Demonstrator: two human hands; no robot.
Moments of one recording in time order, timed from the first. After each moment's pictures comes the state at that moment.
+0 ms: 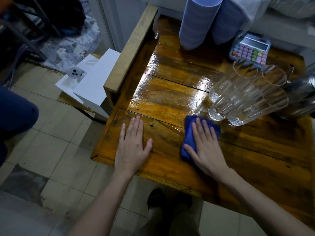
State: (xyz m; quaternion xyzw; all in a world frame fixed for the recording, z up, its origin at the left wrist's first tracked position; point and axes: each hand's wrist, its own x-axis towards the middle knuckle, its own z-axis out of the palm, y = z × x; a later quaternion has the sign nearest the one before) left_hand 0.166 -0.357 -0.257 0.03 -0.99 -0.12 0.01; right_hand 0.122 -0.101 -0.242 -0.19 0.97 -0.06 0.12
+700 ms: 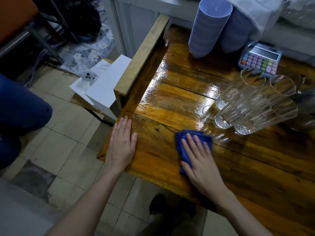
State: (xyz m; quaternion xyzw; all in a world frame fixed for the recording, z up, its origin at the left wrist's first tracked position) left_hand 0.163 -0.398 -0.257 0.12 -0.97 -0.19 0.03; right_hand 0.153 -0.112 -0.253 -0.26 0.96 -0.08 0.09
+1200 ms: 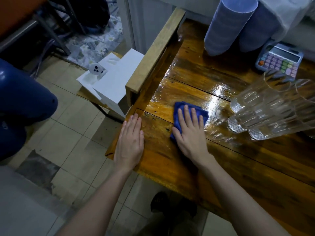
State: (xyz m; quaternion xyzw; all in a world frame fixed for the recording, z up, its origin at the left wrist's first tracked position) left_hand 0.163 -0.399 -0.256 0.13 -0.97 -0.19 0.05; right_hand 0.075 -0.206 -0.254 -0.19 0.97 -0.11 0.09
